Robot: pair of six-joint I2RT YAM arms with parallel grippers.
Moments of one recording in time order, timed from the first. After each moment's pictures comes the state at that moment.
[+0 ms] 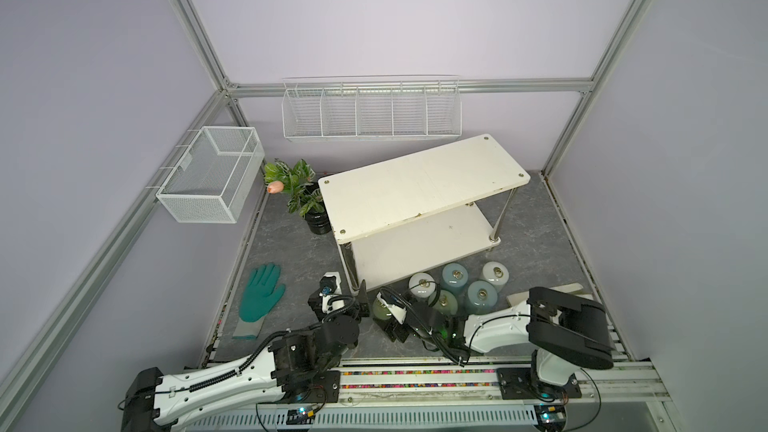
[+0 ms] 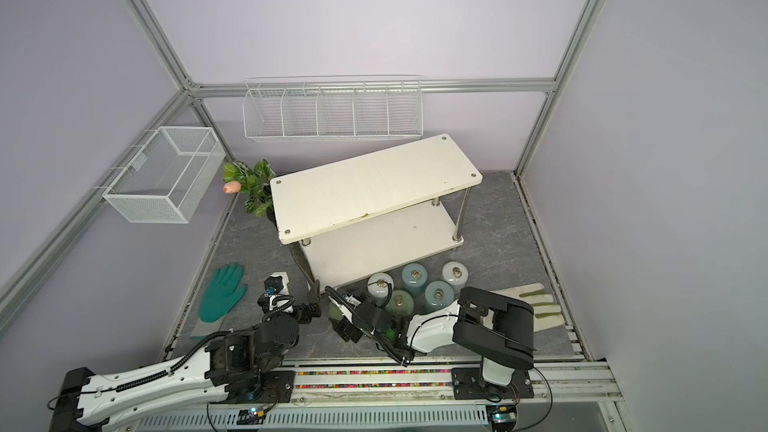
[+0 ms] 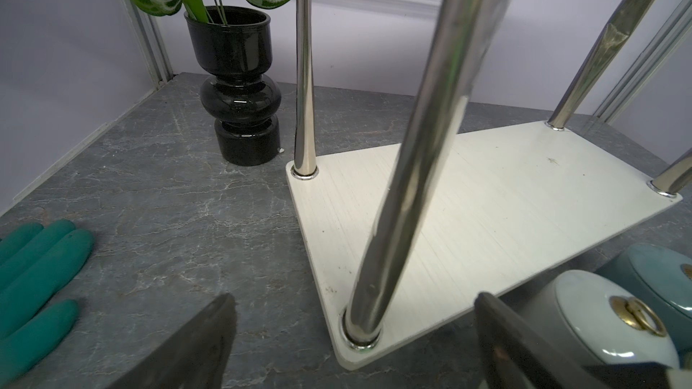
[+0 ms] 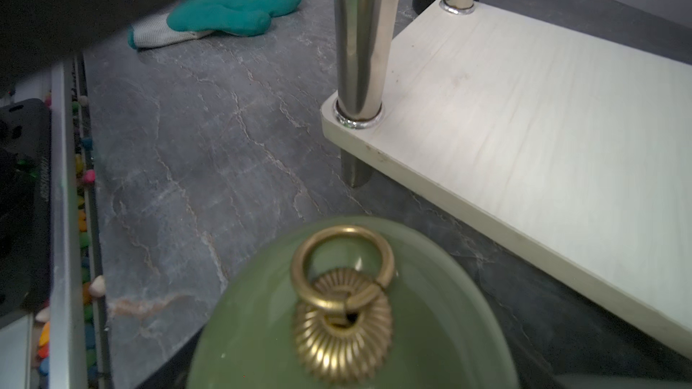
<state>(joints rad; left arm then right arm) -1.26 0.55 0.25 -0.21 -1.05 -0.59 1.29 1.71 0.60 0.61 0.27 0.16</state>
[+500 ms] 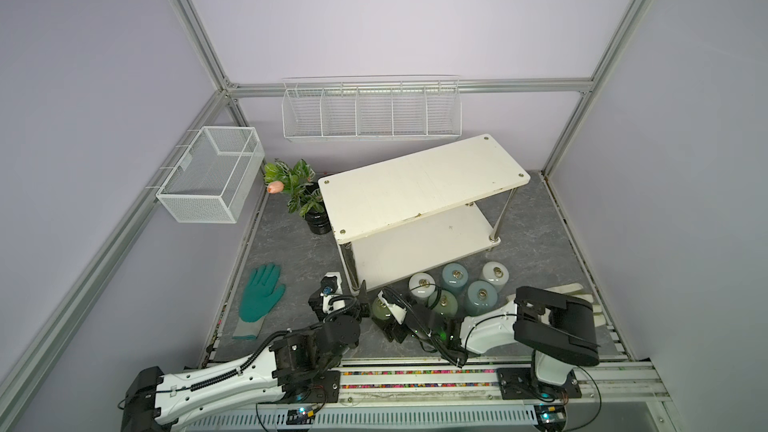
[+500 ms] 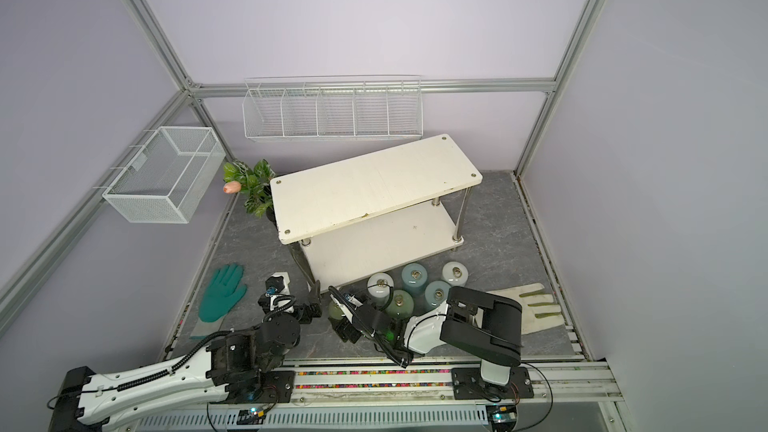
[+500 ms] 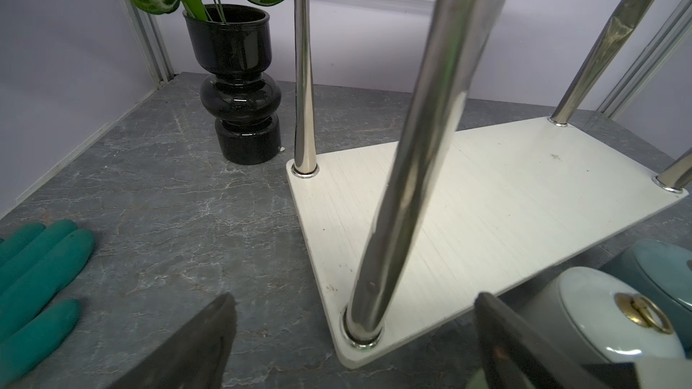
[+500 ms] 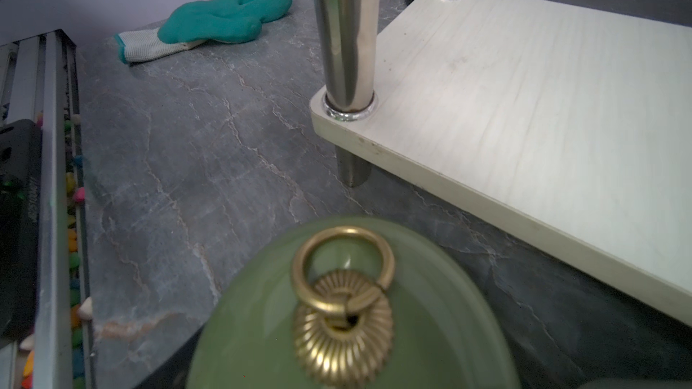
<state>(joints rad) -1.26 0.56 0.25 -0.21 -1.05 -0.59 1.29 1.77 0.59 0.71 0.30 0.22</state>
